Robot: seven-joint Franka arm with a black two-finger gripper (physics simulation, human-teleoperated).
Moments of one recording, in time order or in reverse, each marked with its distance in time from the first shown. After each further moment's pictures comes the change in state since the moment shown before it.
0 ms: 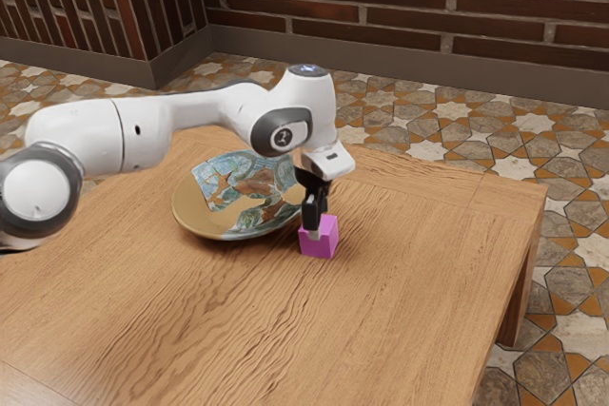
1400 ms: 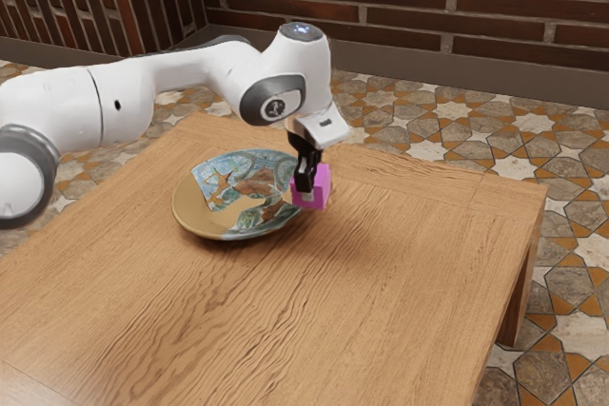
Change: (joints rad) arm -0.033 -0.200 0.080 -0.066 -0.017 0.046 0.015
